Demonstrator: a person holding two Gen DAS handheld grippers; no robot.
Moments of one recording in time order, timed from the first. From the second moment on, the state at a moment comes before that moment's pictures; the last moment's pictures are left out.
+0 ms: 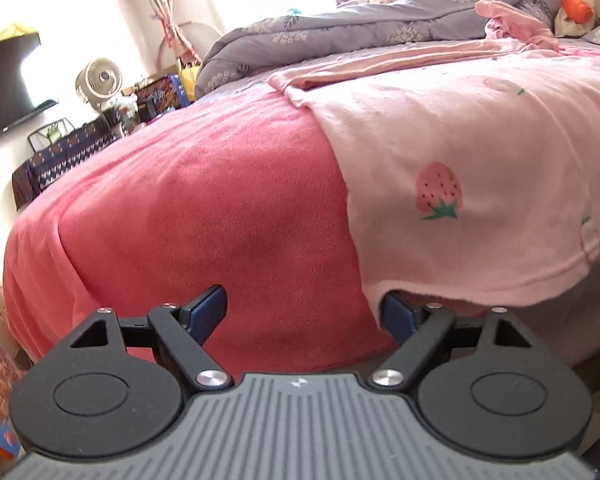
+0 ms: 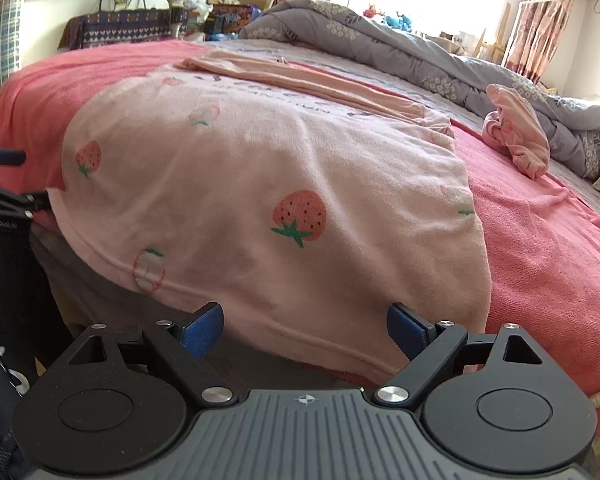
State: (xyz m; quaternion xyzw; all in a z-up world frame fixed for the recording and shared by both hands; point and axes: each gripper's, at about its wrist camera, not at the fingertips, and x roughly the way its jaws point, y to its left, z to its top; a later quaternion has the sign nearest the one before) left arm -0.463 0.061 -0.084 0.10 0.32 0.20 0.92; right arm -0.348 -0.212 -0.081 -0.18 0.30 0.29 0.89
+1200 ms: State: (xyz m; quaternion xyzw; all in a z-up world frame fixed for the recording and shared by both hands) left arm -0.483 0.073 0.008 0.04 0.20 0.15 0.97; right arm -0.368 -0.097 -0.035 -0.05 0.23 0.50 0.83
